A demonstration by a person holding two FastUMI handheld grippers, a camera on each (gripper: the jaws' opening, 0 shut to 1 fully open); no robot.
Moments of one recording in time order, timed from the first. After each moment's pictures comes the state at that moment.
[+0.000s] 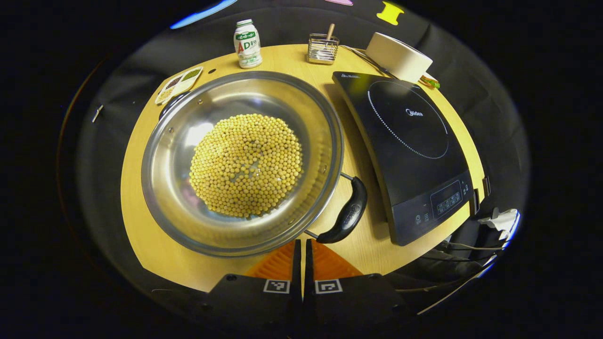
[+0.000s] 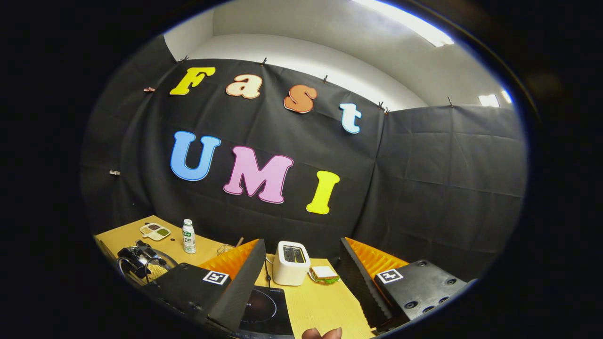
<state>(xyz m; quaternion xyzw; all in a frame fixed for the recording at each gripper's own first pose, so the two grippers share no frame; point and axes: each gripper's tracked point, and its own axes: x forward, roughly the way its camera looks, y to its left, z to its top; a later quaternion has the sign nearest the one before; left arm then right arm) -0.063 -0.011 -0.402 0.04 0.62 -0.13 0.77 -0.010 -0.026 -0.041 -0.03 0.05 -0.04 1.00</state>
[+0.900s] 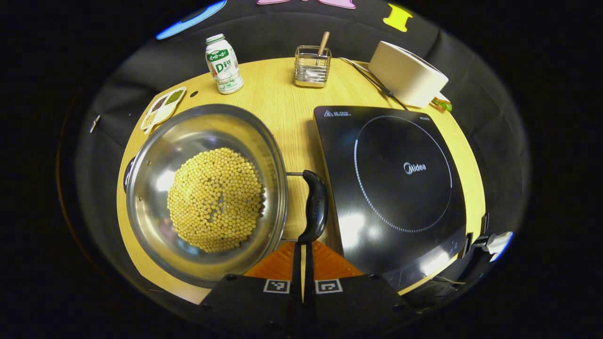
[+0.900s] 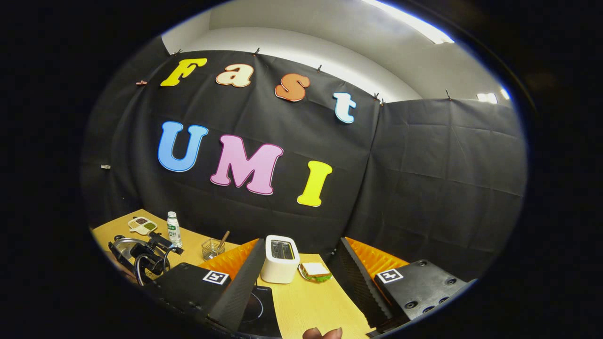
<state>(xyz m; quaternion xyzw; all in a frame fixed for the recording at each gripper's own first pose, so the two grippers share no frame) 0.045 -0.081 -0.409 0.02 0.60 -0.10 0.80 0.025 -0.069 -0.078 -0.04 0.07 -0.07 0.99</state>
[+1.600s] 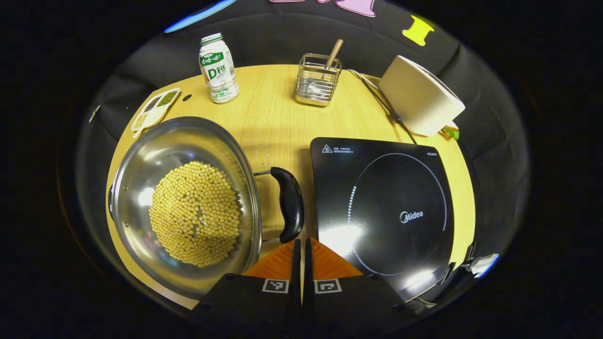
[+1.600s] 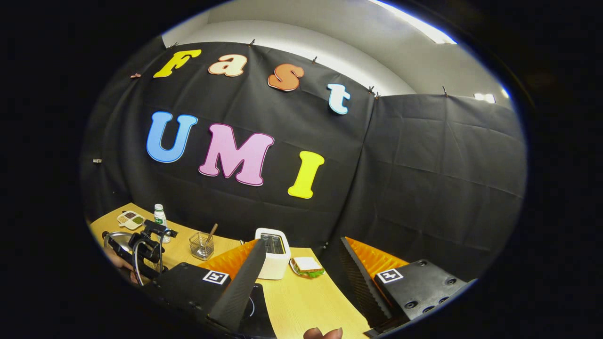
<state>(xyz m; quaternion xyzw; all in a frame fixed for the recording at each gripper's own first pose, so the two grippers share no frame) 0.086 -0.108 -0.405 -0.05 0.57 -0.11 0.81 0.039 -0.079 -0.102 -0.05 0.10 -0.09 0.99</state>
